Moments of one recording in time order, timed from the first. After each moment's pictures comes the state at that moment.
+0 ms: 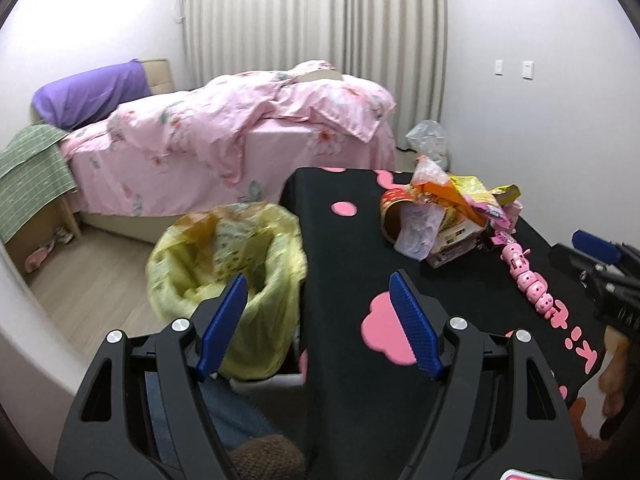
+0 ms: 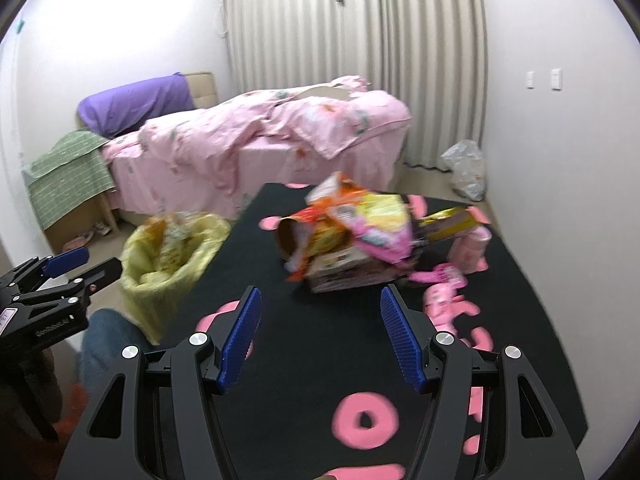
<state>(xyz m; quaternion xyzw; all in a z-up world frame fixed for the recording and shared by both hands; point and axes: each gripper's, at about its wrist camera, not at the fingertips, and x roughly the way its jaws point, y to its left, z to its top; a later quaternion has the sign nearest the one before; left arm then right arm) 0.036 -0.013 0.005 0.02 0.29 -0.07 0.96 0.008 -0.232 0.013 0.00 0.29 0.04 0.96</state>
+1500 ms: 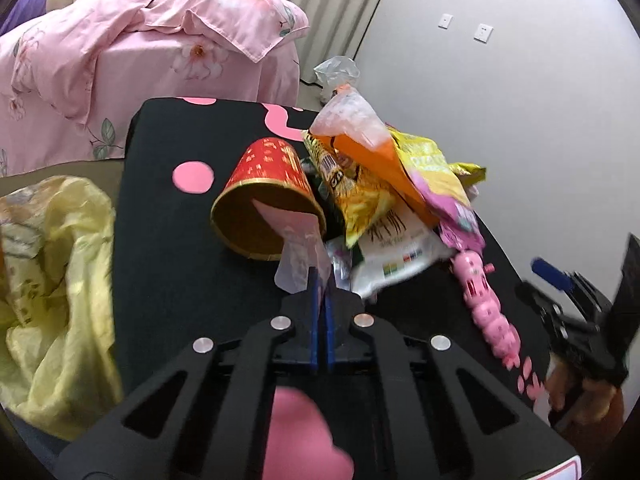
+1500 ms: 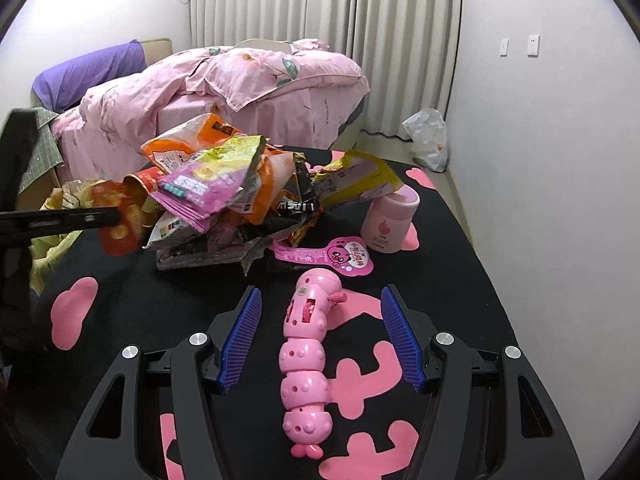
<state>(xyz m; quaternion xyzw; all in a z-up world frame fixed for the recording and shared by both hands) 0.193 -0.086 -0.056 -0.05 0.42 -0.27 0.87 0.085 -0.342 -0.051 -0.02 0.35 -0.02 0.94</state>
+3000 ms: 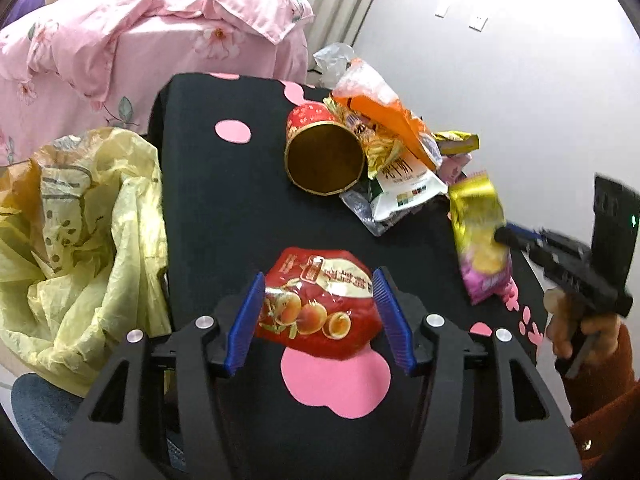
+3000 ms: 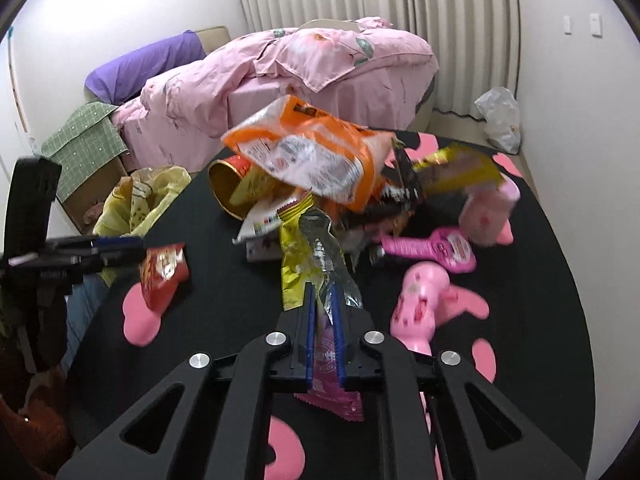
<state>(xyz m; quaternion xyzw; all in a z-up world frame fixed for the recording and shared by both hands) 0.154 -0.039 -0.065 -0.04 0.43 -0.26 0.86 0.091 -0.308 -0.054 0.02 0.39 0.12 0.91</state>
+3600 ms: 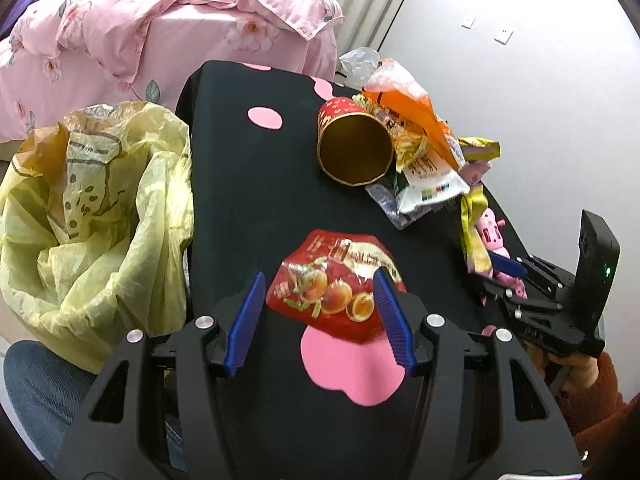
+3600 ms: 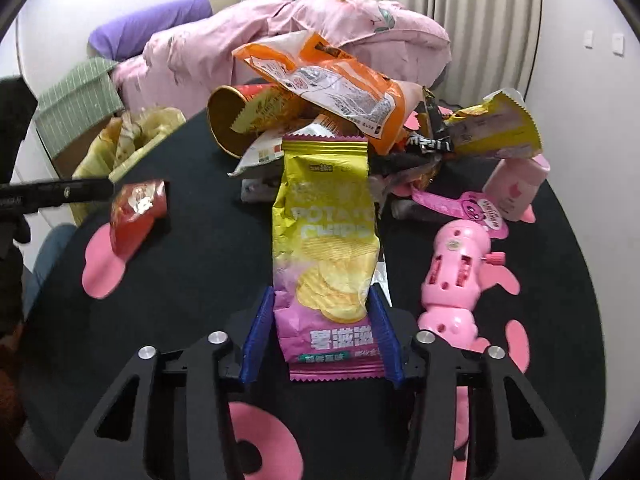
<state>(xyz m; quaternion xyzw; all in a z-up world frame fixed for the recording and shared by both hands) 0.144 -0.026 -0.075 -0.06 0.44 -0.23 0.86 0.100 -0.282 -0.101 -0.04 0.41 0.12 0.90</state>
